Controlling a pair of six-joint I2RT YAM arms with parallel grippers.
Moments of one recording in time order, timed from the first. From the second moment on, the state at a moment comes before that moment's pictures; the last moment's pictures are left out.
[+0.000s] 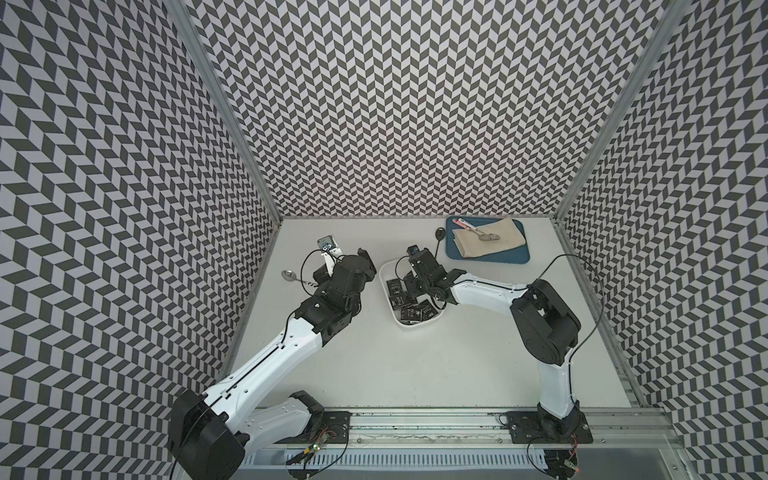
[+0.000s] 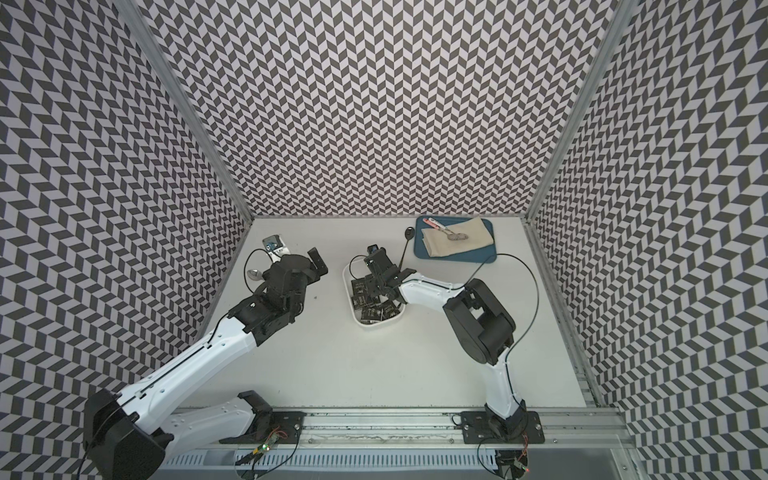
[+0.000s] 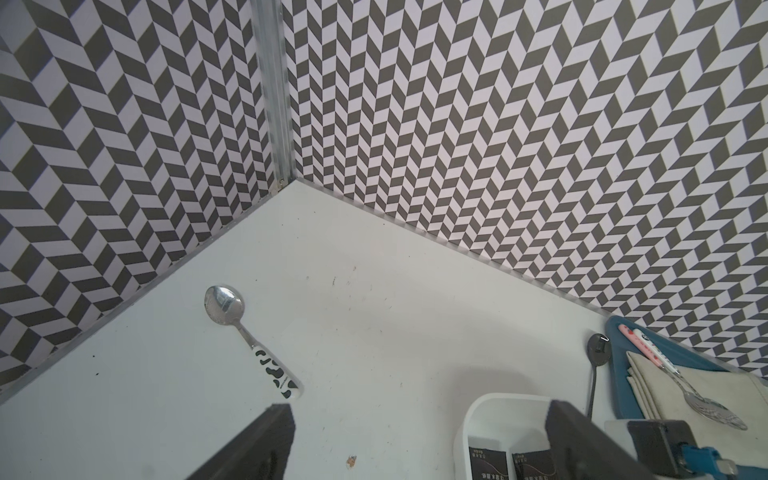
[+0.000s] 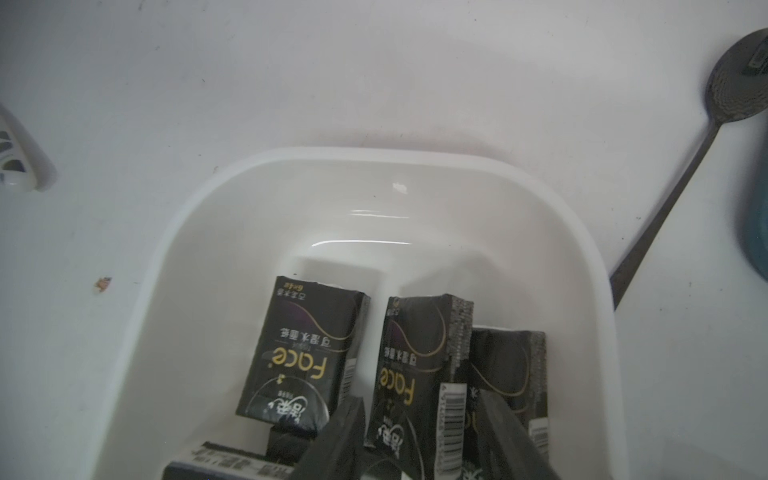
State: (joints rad) left arm -0.59 1.11 0.92 -0.27 -0.73 -0.61; right arm 0.74 2.02 1.38 -0.21 0.17 0.26
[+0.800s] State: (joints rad) left arm -0.59 1.09 0.88 -0.26 -0.66 -0.63; right arm 0.73 1.95 1.38 -0.21 0.15 0.29
